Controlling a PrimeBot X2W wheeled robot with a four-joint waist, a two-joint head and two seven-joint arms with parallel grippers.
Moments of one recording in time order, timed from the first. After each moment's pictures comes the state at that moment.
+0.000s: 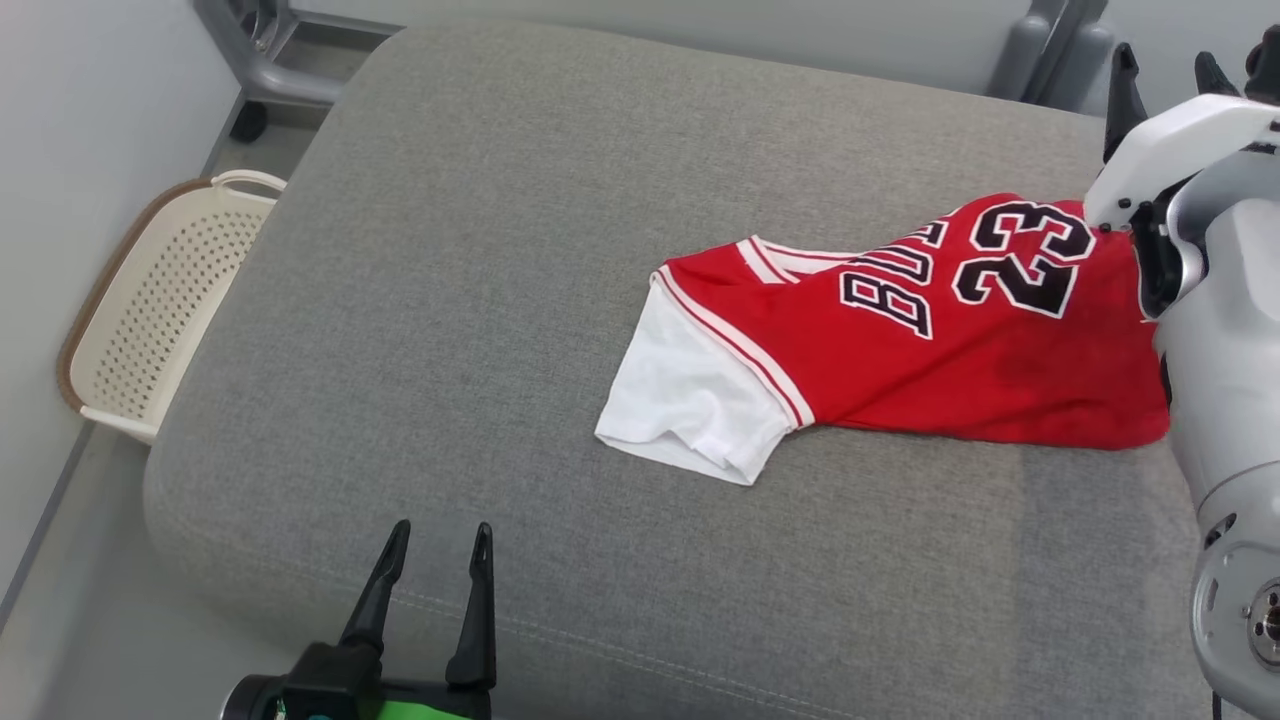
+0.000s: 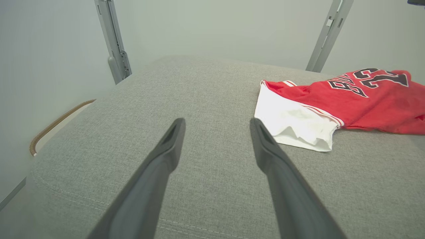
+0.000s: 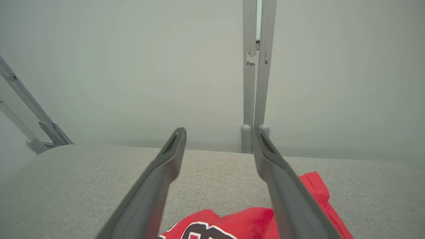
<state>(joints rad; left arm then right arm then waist) 0.11 0.05 -0.23 0.06 -0.19 -0.01 -0.26 -1.08 -0.18 -0.38 1.15 -0.14 0.13 -0.18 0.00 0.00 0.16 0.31</state>
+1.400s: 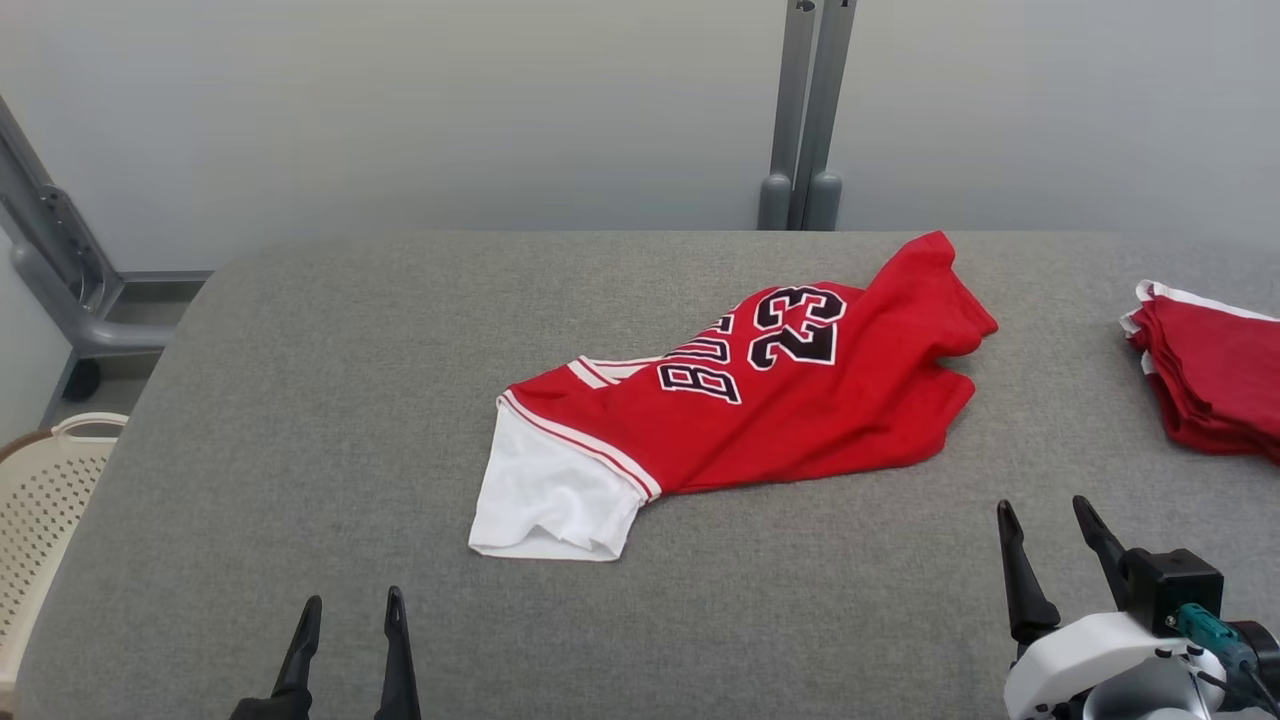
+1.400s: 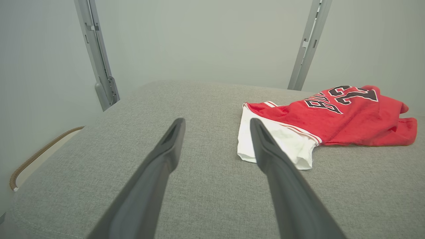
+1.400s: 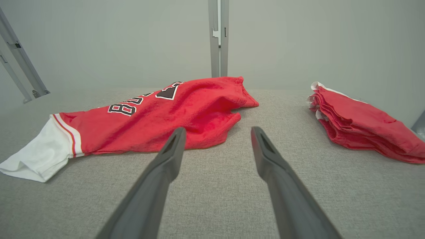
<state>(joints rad) 0.18 0.05 -0.10 0.13 -0.19 0.03 -0.26 0.03 -0.05 -0.09 0.20 0.07 0.13 -0.15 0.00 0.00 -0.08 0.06</state>
